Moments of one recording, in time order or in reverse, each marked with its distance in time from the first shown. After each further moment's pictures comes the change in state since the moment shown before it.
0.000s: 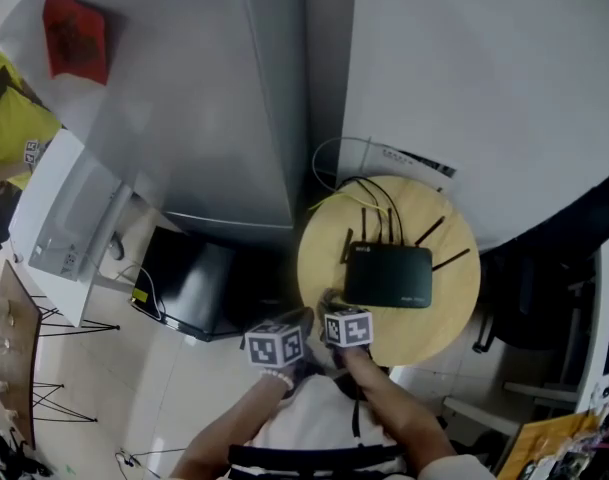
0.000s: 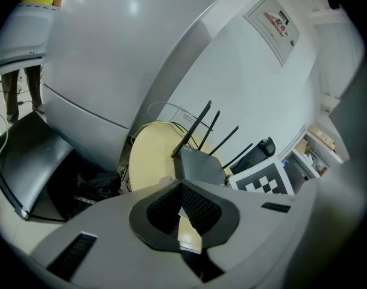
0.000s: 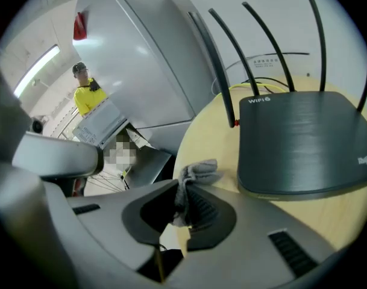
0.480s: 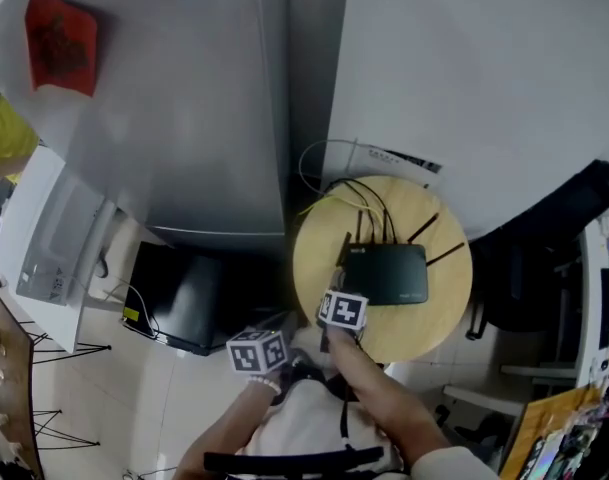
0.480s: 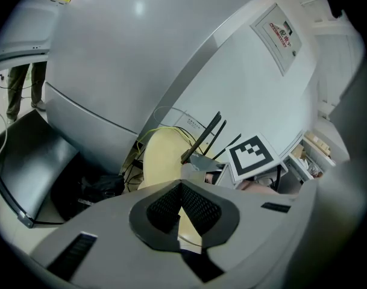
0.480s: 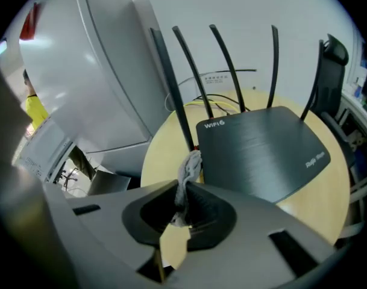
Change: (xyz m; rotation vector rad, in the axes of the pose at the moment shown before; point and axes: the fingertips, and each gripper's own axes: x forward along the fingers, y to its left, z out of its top) left arm -0.023 0.042 0.014 -0.031 -0.004 -0.040; right arm -0.009 -0.046 0.052 0.250 -0.122 -0.437
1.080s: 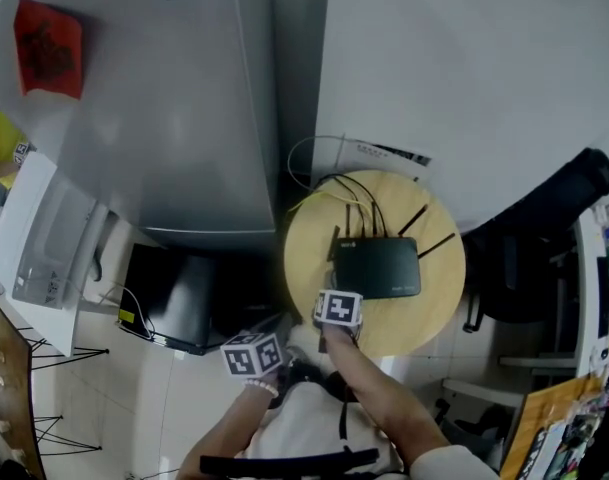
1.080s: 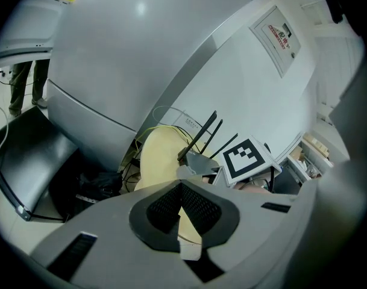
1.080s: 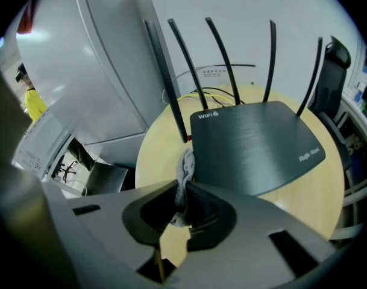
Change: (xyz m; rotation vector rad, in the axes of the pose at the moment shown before) left arm -0.005 -0.011 -0.011 -0.013 -0.009 -0.015; right arm -0.004 -0.009 -0.008 -0.042 0.019 -0.004
